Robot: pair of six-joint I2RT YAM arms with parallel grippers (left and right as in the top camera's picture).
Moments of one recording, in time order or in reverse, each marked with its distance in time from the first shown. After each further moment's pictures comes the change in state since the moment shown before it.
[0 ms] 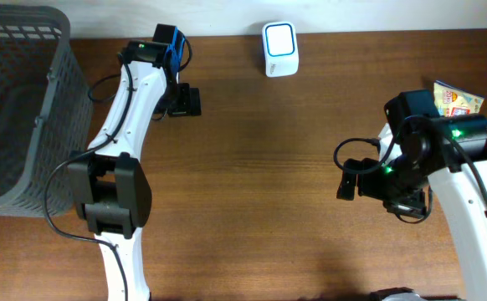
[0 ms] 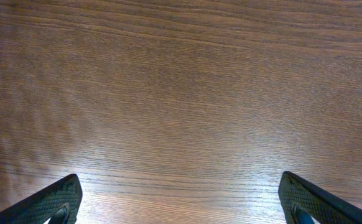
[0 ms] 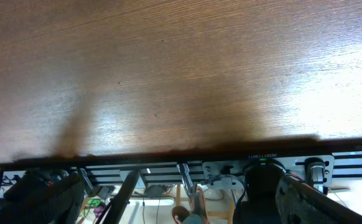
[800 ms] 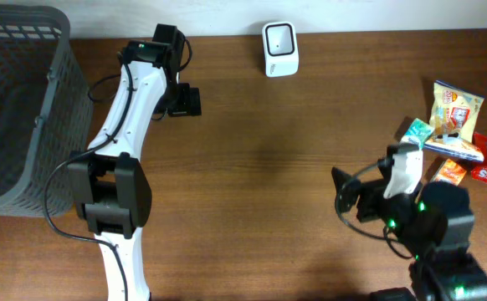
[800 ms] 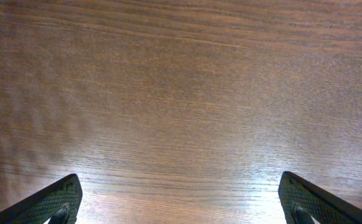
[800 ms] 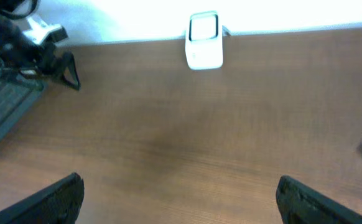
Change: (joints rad) left arm 0.000 0.000 0.000 -0.001 0.004 0.000; right arm 0.001 -0.793 -0.793 1.149 -0.023 -0.205
